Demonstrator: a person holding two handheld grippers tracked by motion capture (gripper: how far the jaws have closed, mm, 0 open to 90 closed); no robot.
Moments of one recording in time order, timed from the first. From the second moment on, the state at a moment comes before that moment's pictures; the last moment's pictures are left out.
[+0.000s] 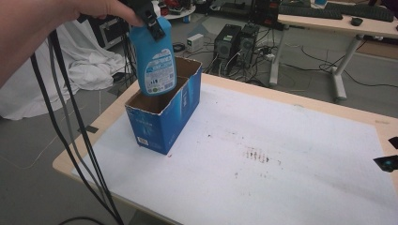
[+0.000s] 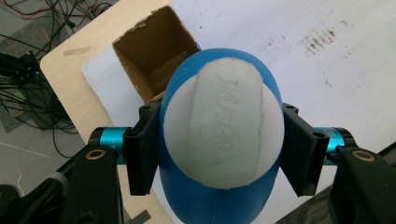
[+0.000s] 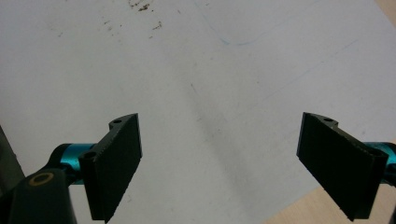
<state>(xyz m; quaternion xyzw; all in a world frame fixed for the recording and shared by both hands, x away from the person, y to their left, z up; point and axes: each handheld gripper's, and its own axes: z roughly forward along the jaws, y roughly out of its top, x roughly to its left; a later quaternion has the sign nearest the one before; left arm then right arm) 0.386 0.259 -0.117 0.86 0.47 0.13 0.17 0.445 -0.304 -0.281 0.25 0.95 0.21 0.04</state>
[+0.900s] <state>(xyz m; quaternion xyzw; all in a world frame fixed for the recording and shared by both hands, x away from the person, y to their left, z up) 0.397 0.257 -0.210 0.86 0.48 0.10 0.14 0.440 -0.303 -0.283 0.24 0.95 0.21 0.04</state>
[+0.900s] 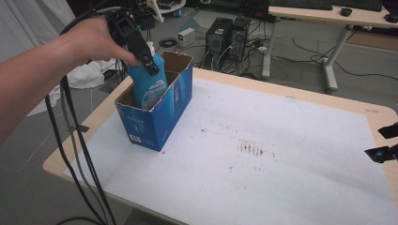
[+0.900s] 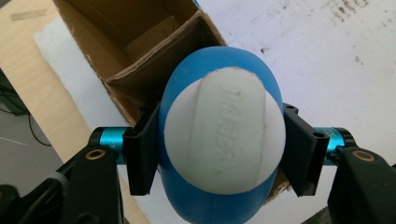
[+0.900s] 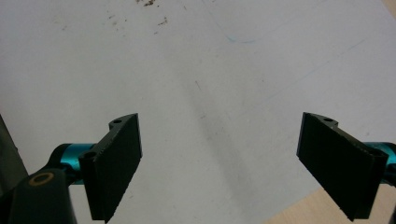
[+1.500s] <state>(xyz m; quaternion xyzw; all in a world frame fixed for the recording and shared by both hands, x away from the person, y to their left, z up) 0.403 0.260 -0.251 0.88 0.45 0.08 0.12 0.435 -0.315 -0.287 0.24 0.95 0.21 0.04</state>
